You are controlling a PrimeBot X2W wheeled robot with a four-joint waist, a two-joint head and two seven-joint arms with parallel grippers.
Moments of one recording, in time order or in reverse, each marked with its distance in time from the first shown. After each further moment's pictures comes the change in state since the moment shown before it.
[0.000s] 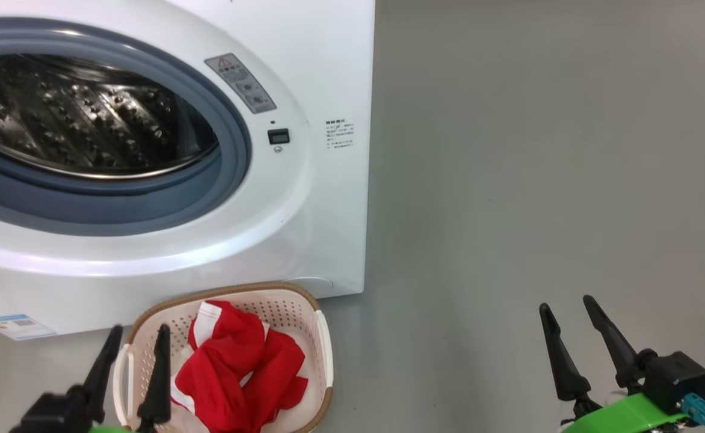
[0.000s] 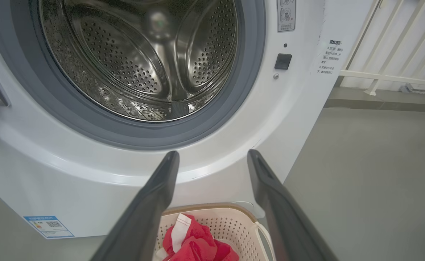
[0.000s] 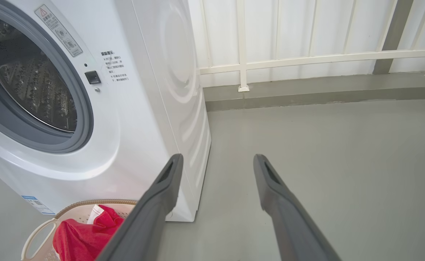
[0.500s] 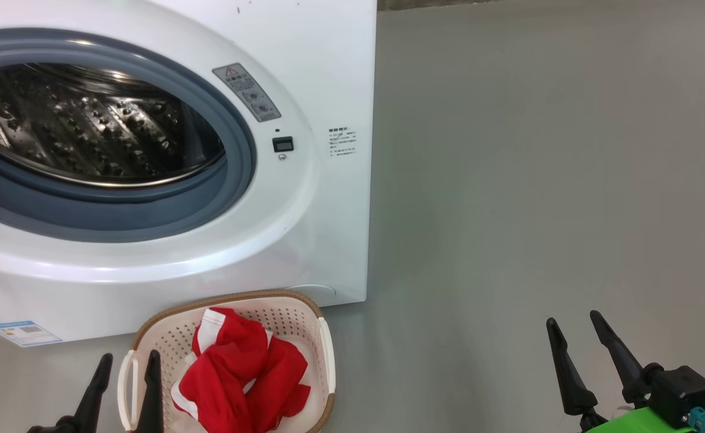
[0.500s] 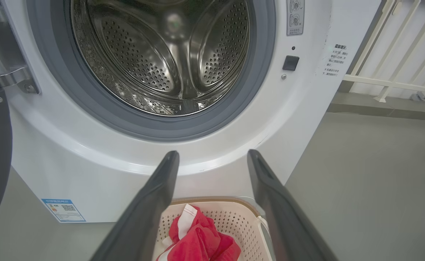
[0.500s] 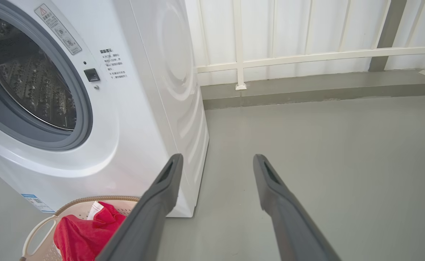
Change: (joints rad) left arm 0.113 -0.034 0.056 -0.066 0.007 0.000 0.000; right arm 0.046 -0.002 -0.018 -0.004 0.003 0.000 0.000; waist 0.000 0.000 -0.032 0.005
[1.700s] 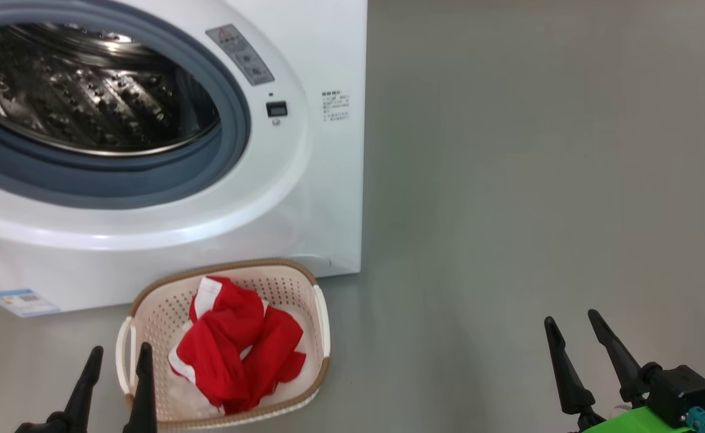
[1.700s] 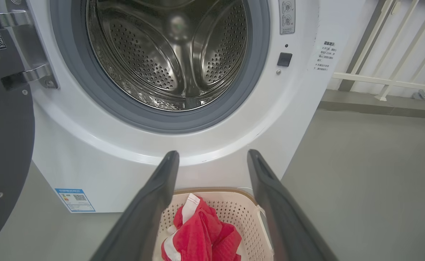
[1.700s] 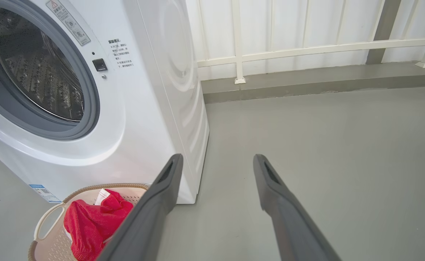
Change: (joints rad) left arm -0.006 -0.009 0.026 -0.025 0.016 0.000 0.000; right arm -0.001 0.007 0.001 -0.005 0.001 0.000 0.000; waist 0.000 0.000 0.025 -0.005
